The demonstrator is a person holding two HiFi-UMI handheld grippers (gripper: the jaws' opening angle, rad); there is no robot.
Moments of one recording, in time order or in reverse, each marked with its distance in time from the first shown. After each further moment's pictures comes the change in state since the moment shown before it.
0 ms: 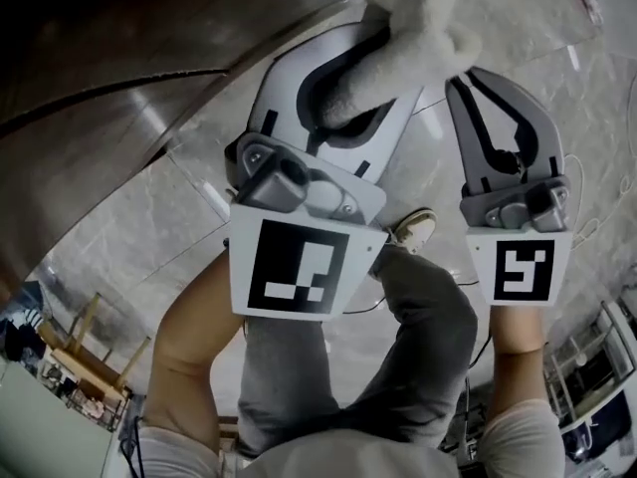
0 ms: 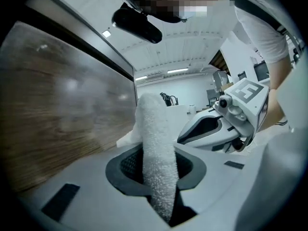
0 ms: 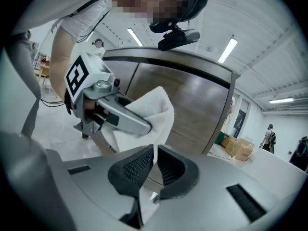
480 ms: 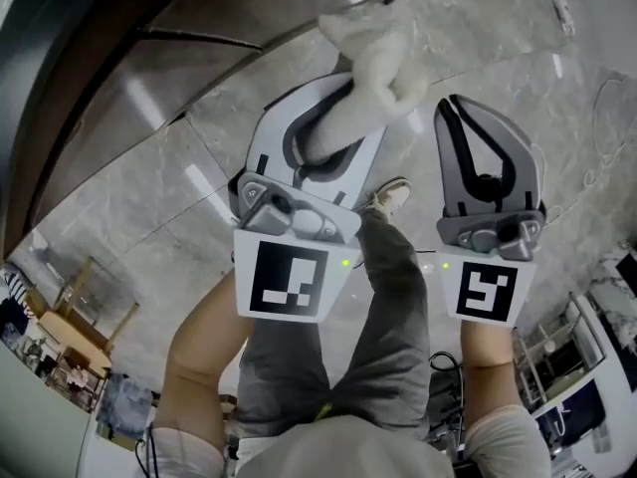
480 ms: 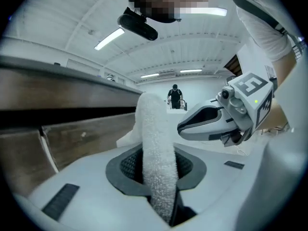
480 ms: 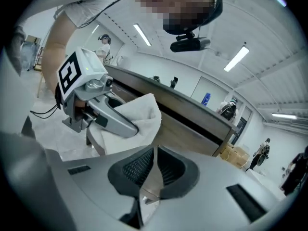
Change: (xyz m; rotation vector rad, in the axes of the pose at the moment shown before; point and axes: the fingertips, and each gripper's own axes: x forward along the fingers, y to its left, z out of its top) left arm -0.120 0.010 0.117 -0.212 0.110 0.102; right arm -0.068 -0.019 0.179 -0.086 0.066 -0.001
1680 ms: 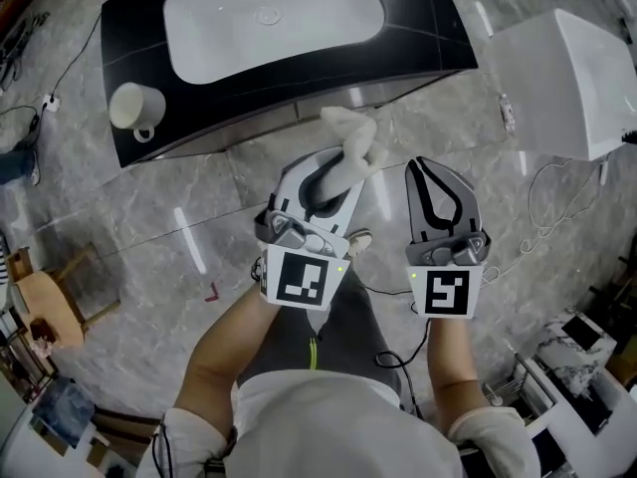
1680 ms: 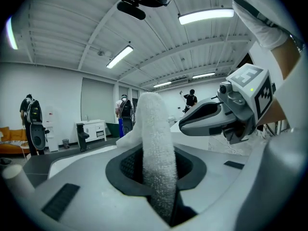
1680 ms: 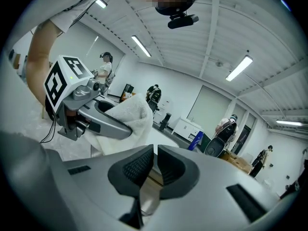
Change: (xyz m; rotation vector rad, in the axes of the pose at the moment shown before) left arm -0.179 0.027 0.321 0.098 -0.135 0.198; right arm -0.114 -0.103 0.316 -0.005 -0.056 0.063
